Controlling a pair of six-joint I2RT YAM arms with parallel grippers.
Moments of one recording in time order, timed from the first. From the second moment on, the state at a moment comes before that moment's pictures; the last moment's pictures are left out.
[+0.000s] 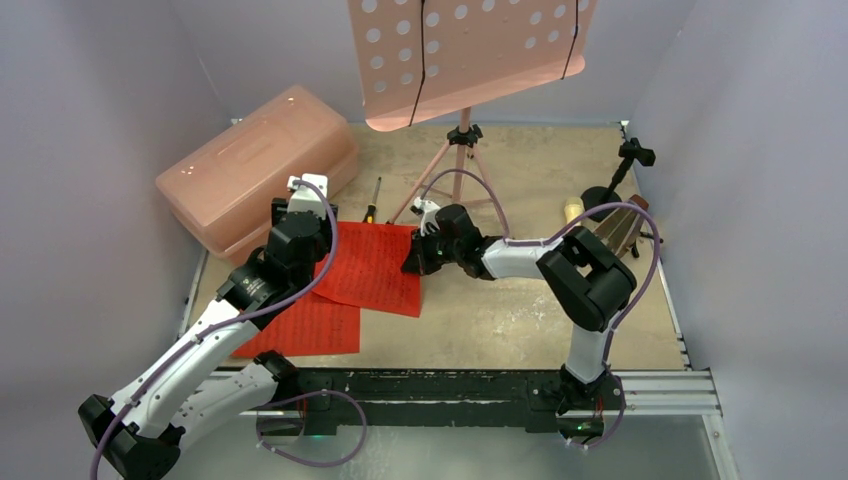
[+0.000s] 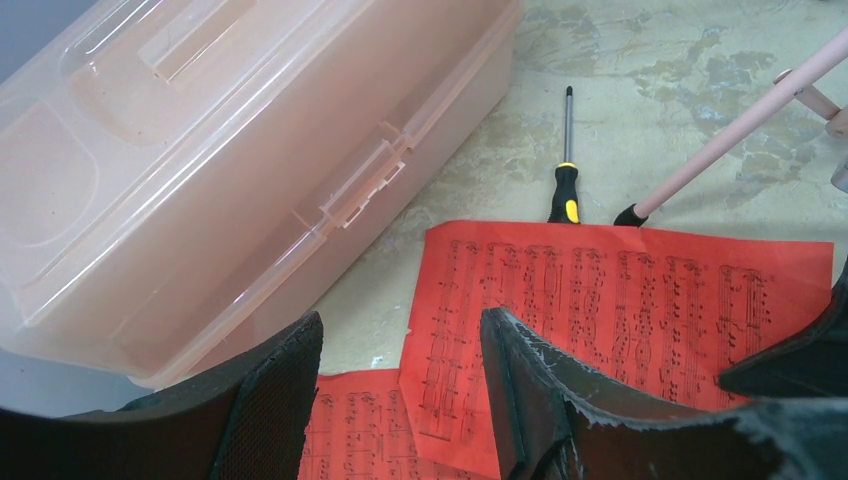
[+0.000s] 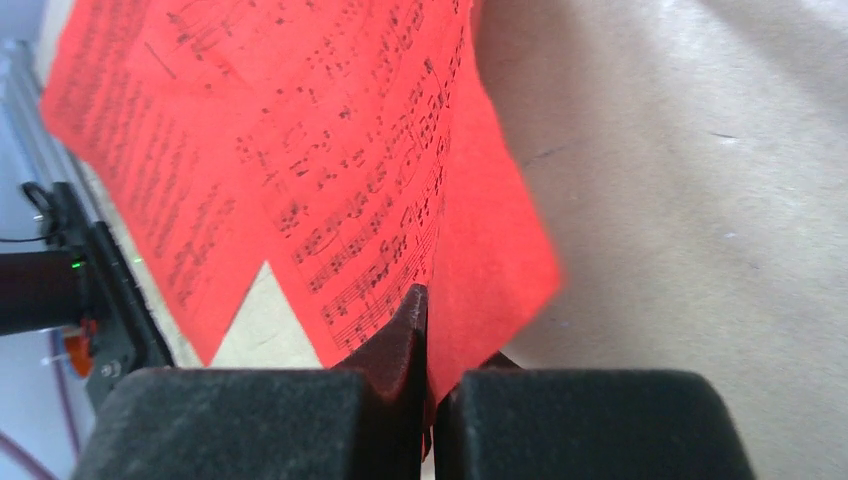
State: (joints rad) left arm -0.62 0.84 0.85 -0.43 -0.69 -0.07; right arm 0.73 1.85 0.96 0.27 -0.38 0.42
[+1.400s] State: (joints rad) left arm -0.61 0.79 0.84 -0.40 -0.69 -0.07; right arm 1.03 2.12 1.21 0.62 -0.65 0.72
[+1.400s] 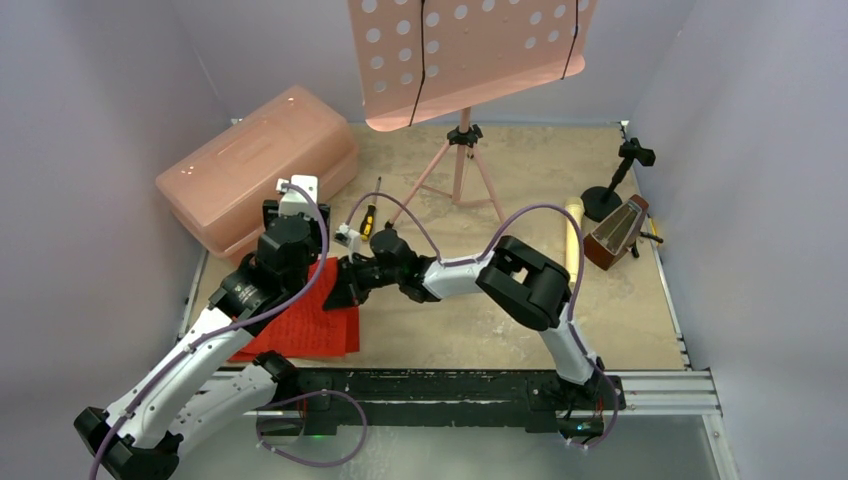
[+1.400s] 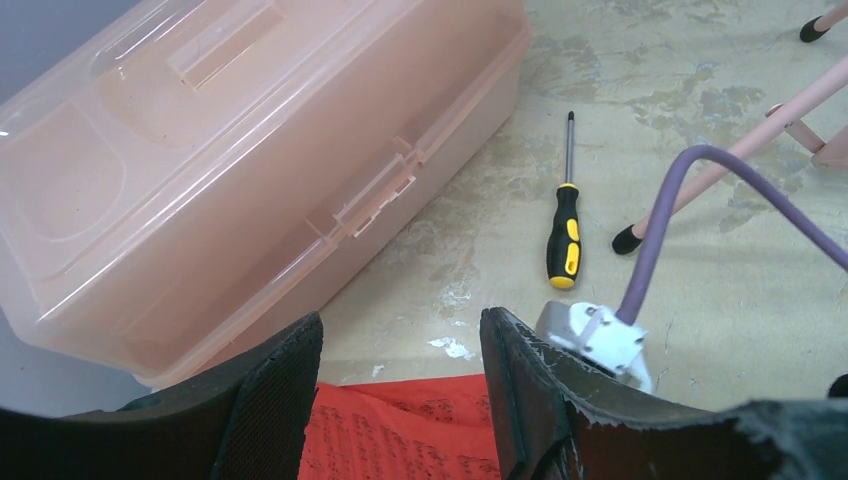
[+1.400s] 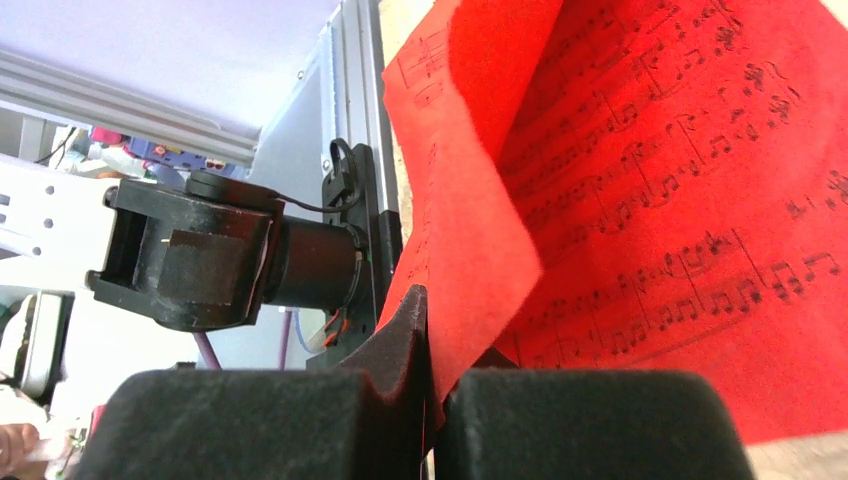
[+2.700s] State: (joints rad) left arm -0.60 0.77 0.84 -0.40 -0.69 -0.07; right arm 1.02 2.20 1.48 0.18 -0.40 0.35
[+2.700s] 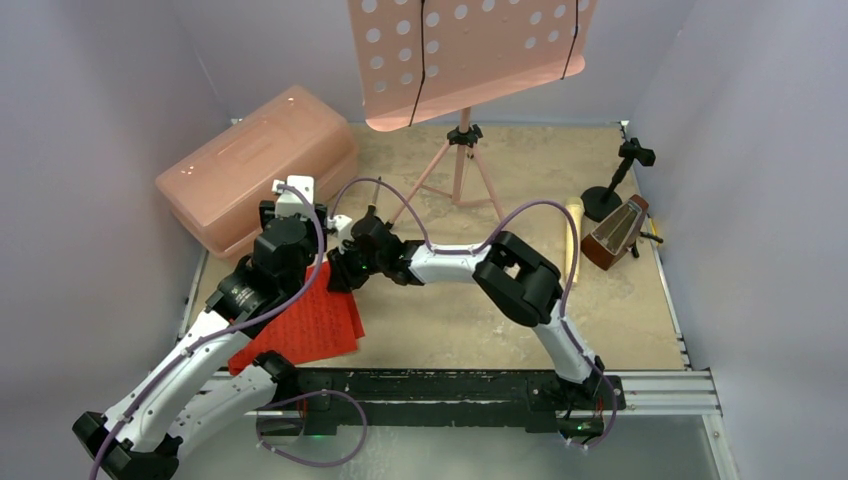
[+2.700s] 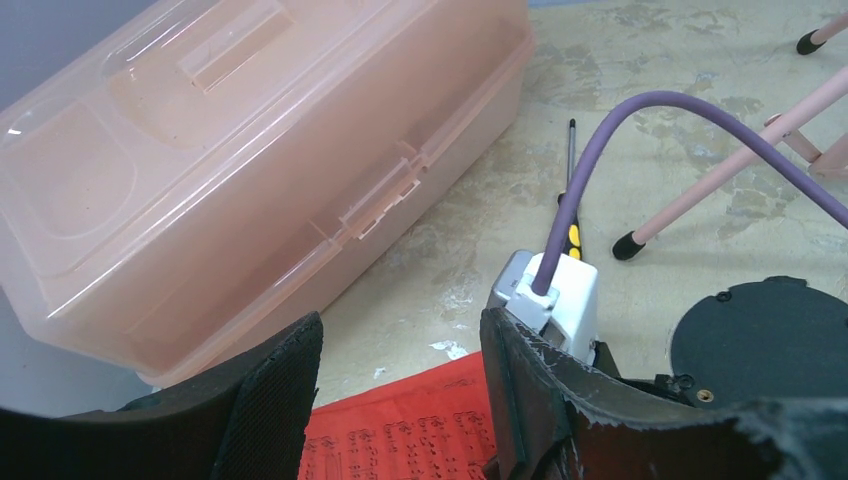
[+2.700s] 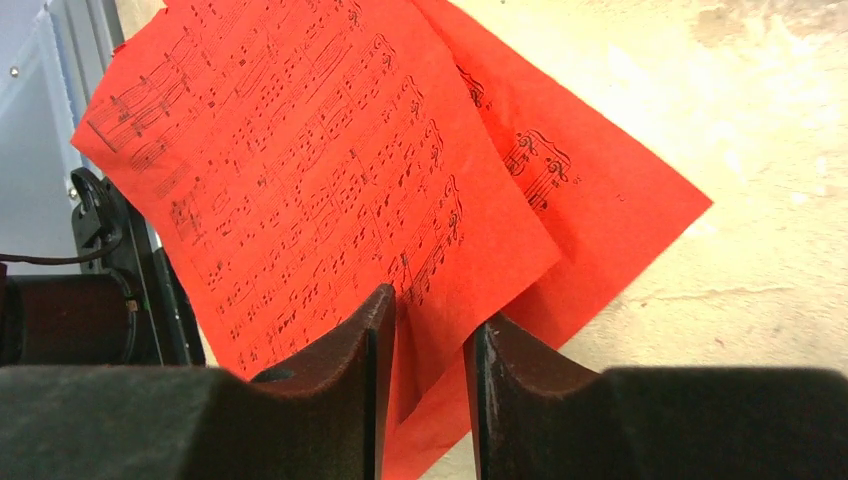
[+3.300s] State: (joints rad) left arm -0.60 0.74 0.82 -0.40 -0.66 -0.07; right arm 0.86 1.57 1.00 0.33 0.00 0.21
